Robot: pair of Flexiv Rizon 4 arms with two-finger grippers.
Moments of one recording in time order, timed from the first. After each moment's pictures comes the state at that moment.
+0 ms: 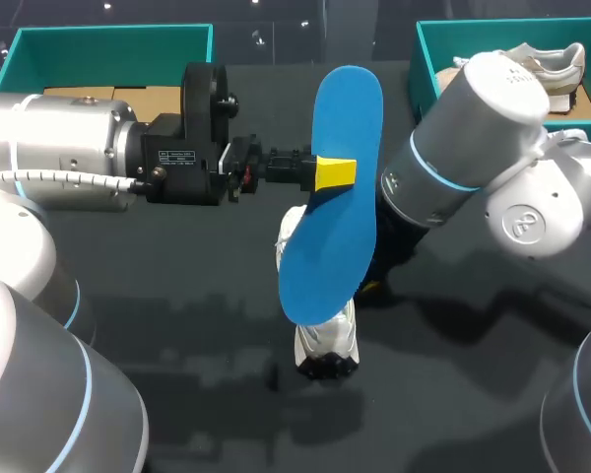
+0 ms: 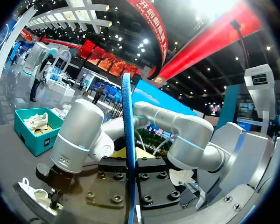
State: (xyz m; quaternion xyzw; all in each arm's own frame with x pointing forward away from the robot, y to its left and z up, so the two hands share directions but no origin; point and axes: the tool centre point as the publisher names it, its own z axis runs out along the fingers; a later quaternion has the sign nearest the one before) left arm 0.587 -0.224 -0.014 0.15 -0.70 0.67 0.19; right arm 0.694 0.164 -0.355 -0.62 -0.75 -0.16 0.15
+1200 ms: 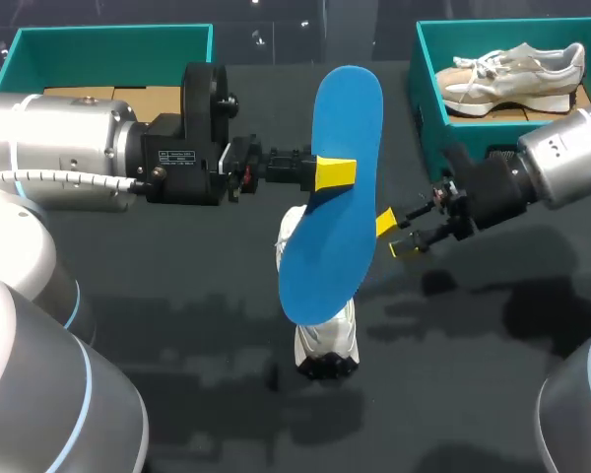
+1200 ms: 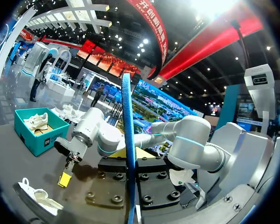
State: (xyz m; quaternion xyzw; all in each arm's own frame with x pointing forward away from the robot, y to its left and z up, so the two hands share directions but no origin) left arm 0.587 -0.224 -0.014 0.15 -0.70 0.67 0.19; right arm 0.693 0.108 -0.254 -0.48 -0.70 -0.39 0.35
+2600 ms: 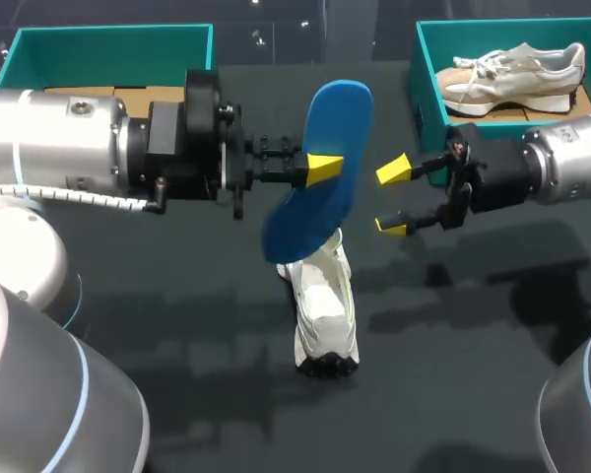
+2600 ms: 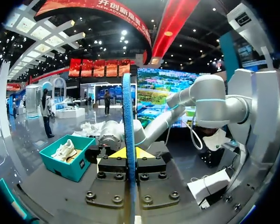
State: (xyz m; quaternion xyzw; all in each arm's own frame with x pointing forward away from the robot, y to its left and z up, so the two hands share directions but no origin) left arm 0.633 -0.214 -0.049 0.02 -0.75 0.66 -0.02; right arm 0.700 0.122 -0.175 -0.48 -0.56 -0.44 0.52
